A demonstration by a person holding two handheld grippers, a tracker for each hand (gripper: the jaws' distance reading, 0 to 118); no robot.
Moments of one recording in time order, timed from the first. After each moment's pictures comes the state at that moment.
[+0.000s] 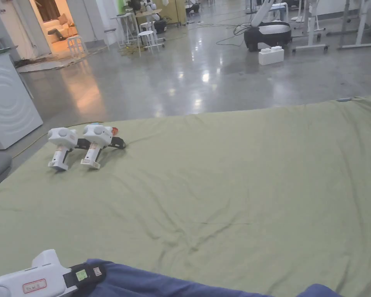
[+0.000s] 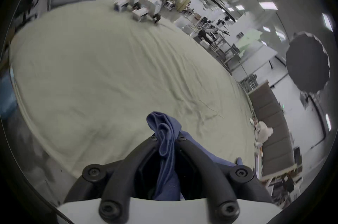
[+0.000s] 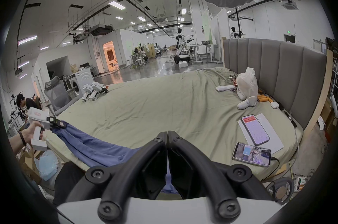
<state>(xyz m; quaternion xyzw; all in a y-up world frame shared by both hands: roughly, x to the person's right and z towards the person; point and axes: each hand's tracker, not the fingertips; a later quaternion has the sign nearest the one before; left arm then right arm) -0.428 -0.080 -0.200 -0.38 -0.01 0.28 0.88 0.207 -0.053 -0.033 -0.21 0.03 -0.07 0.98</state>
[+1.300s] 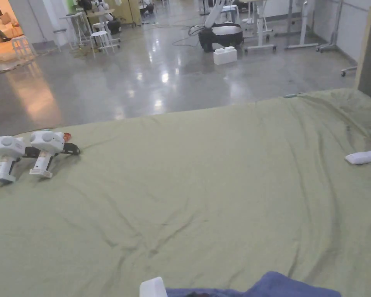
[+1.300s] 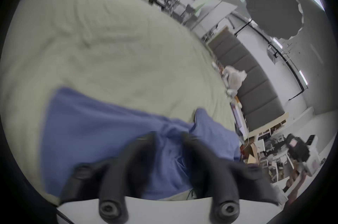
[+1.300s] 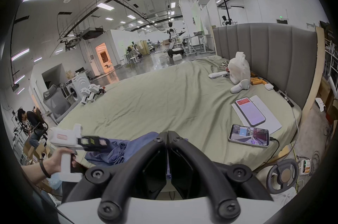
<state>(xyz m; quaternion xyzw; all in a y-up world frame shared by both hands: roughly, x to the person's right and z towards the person) -0.204 -0.171 -0.201 -0.40 -0.23 0.25 0.85 0.218 -0.062 -0.008 -0.23 0.02 -0.12 0.97</state>
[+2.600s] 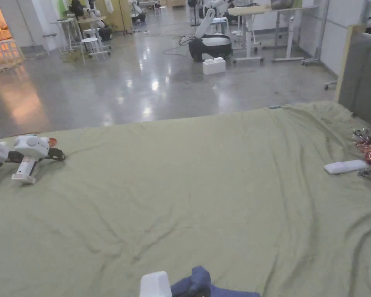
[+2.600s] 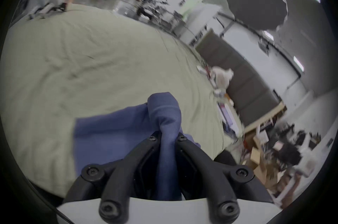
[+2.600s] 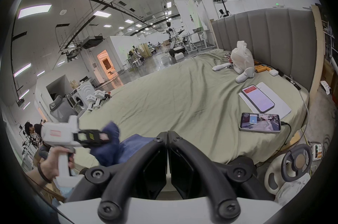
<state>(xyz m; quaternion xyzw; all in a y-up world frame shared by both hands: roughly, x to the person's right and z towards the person) -0.117 -0.138 -0.187 -0.40 -0.27 0.18 0.86 0.216 -0.080 0.005 -0.23 0.02 -0.18 0.96</state>
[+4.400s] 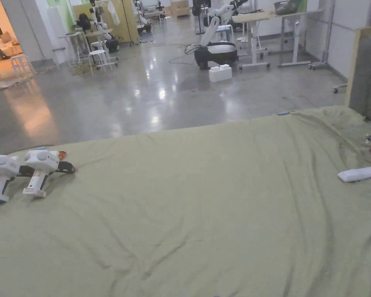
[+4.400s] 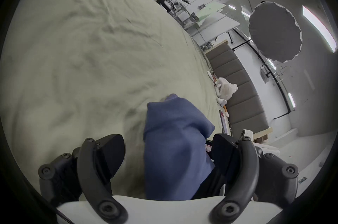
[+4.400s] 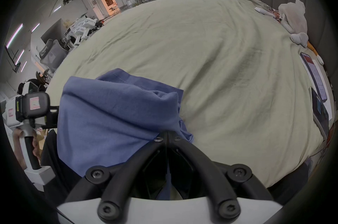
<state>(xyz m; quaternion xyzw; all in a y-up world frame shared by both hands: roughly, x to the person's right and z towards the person) -0.224 -0.226 -0.200 -0.43 -0.25 0.36 0.79 0.135 -0.213 -0.166 -0.48 0.09 -0.07 0.87</state>
